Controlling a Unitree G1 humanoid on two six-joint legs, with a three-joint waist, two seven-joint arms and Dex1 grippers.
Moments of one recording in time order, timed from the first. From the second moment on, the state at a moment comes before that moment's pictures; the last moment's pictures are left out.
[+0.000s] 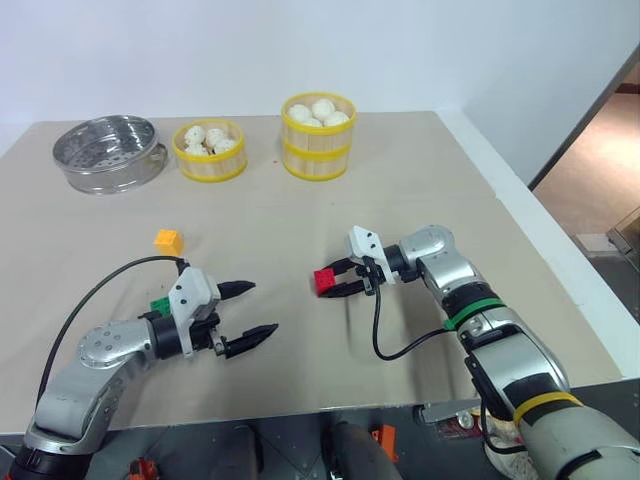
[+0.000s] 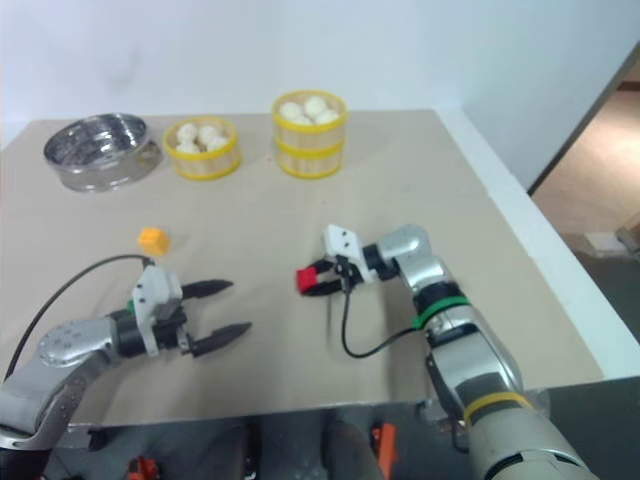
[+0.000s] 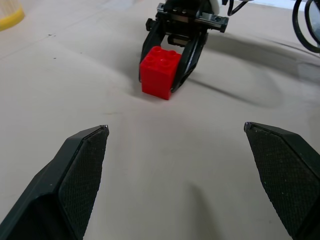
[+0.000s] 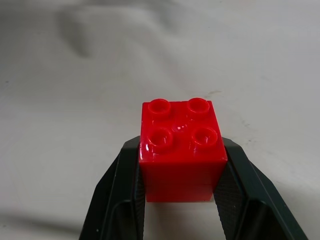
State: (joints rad) left arm -0.02 0.63 0.05 -0.43 -0.49 0.40 -0.86; right arm -0.96 -0.37 0.33 0.91 0.08 -0.21 1.46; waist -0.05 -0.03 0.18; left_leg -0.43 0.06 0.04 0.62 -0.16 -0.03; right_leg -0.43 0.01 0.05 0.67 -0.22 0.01
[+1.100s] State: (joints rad) left arm 0.36 0.25 0.37 -0.68 -0.33 0.25 -0.29; right arm -0.64 -0.48 0.15 0.00 0.30 0.31 1.25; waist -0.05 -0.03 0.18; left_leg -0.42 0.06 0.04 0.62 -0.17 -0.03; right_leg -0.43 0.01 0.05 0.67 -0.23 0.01
